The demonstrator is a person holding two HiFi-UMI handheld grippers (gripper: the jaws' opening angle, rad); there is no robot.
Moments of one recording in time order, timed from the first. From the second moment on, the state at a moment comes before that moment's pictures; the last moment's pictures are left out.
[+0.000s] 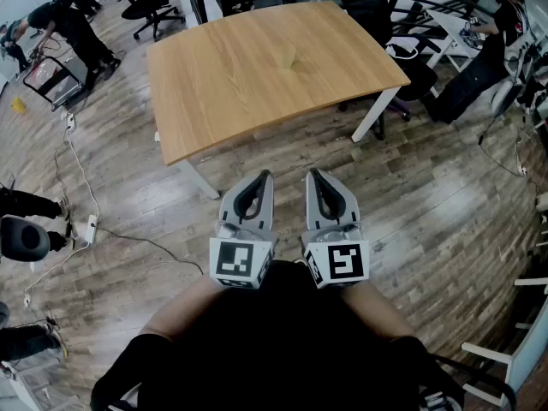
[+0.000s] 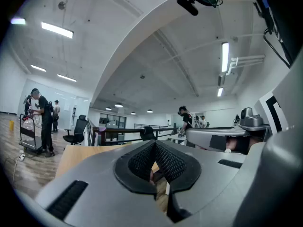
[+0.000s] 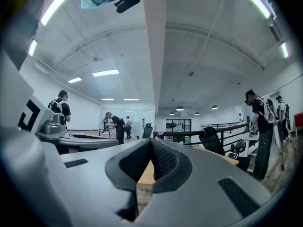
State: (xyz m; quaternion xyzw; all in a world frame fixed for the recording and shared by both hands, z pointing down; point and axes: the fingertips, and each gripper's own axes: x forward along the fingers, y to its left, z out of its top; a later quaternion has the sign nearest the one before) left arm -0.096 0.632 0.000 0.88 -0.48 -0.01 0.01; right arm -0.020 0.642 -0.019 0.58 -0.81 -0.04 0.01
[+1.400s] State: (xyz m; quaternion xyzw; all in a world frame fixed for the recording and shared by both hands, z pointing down) left arm -0.058 0.290 0.066 0.86 -0.50 0.03 0.08; right arm 0.025 0.281 0.057 0.54 -0.84 0.06 0.04
